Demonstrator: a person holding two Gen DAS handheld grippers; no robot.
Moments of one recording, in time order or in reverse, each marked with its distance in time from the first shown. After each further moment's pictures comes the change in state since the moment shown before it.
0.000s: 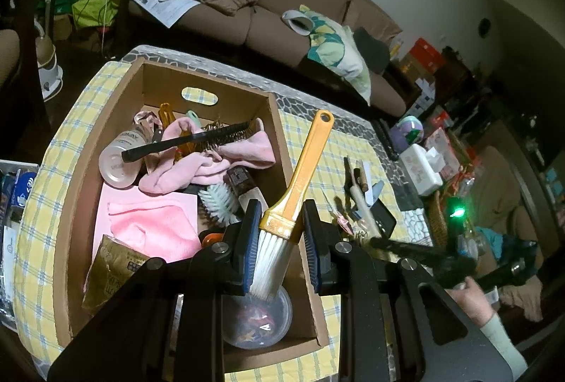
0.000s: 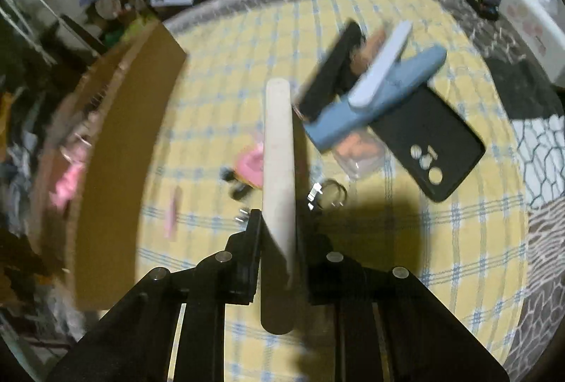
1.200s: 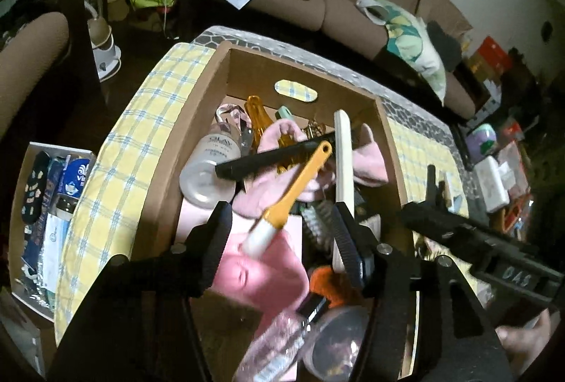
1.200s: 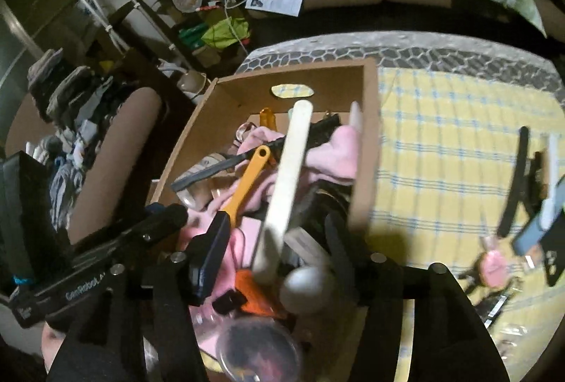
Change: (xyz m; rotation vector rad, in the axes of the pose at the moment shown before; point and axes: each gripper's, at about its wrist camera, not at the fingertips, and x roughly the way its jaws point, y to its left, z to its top) left arm 0.032 0.067 0.031 -0.081 0.075 0.264; right arm 0.030 0.212 0.069 -0.168 -0.050 0.169
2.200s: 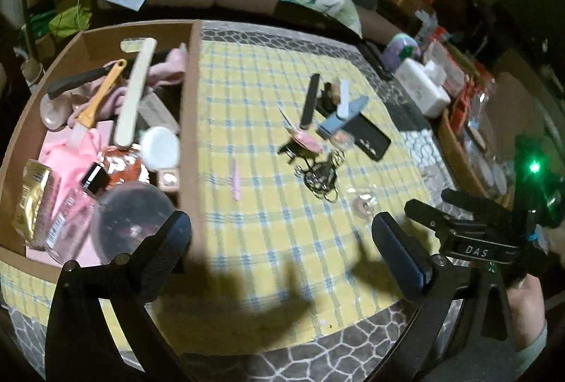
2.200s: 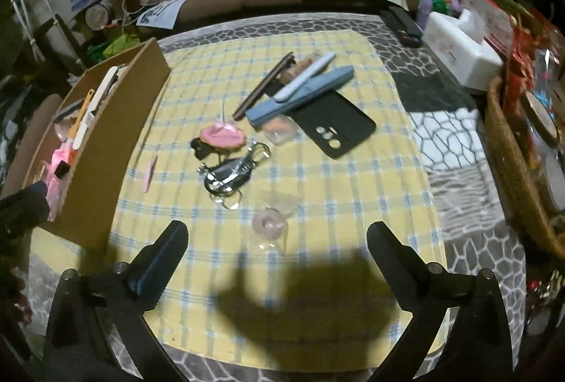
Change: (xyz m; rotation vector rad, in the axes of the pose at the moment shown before) left arm -0.021 -0.181 -0.142 0.290 0.057 -0.126; right arm -0.146 -0.175 -0.168 0.115 -0.086 -0.383
